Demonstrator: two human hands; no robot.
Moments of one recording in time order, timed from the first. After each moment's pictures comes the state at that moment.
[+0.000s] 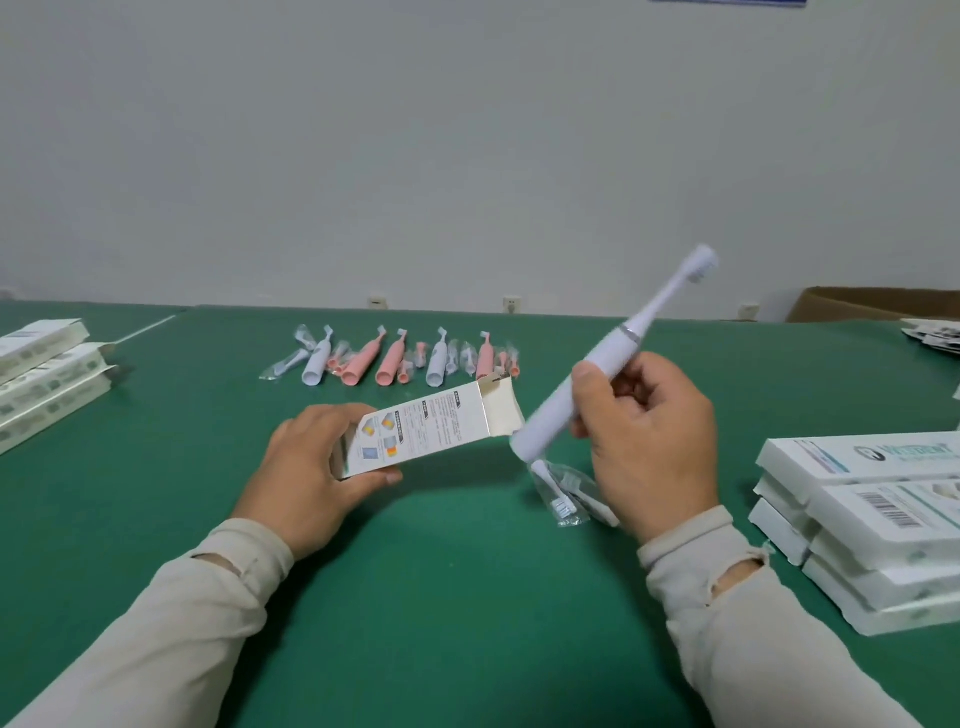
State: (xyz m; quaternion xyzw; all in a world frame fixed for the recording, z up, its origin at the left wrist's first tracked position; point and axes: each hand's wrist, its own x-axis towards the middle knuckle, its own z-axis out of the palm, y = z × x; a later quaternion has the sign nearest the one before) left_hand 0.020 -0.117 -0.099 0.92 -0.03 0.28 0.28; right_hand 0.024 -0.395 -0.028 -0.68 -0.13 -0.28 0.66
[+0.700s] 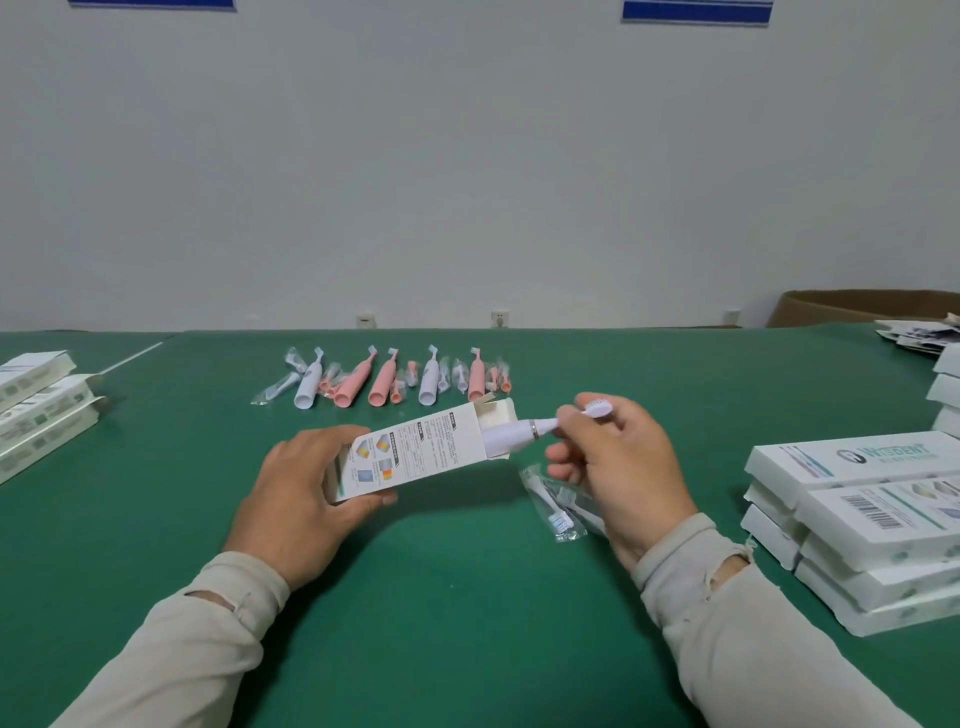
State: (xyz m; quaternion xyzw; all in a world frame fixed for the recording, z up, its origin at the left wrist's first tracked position) left_hand 0.018 -0.112 -0.100 0.91 -0.04 0.30 0.27; right_hand 0.041 -0.392 -0.047 -0.61 -0.03 -0.07 0.79
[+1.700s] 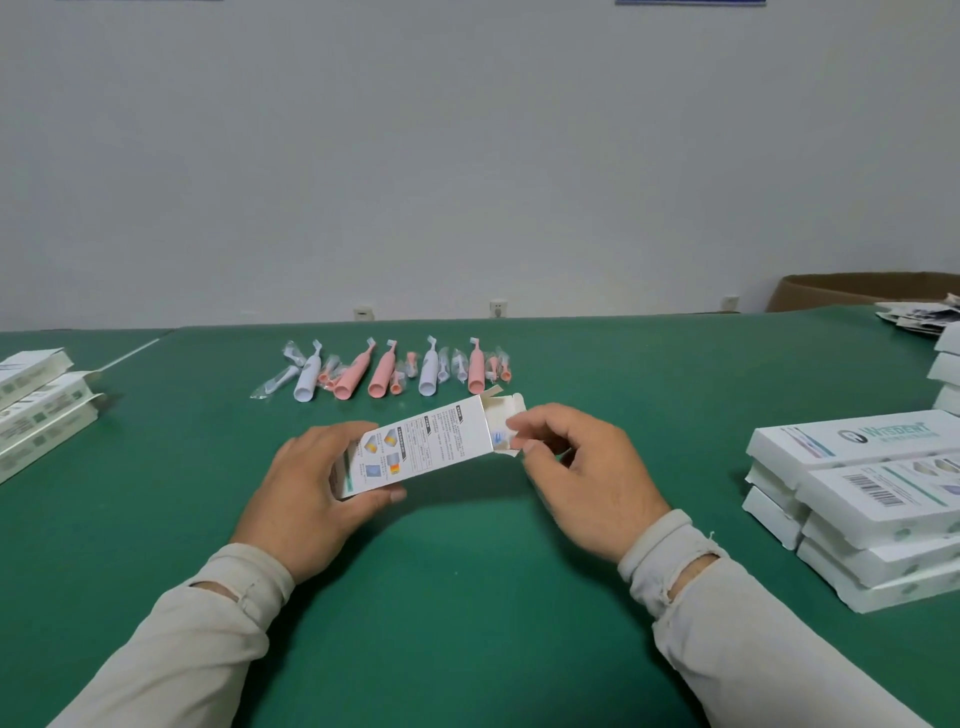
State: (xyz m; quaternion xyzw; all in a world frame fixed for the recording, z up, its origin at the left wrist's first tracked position) left_hand 0.017 -0.114 -0.098 0.92 -0.06 0.27 0.28; right_hand 0.036 -0.388 -0.062 -0.81 -0.21 -0.15 0.52
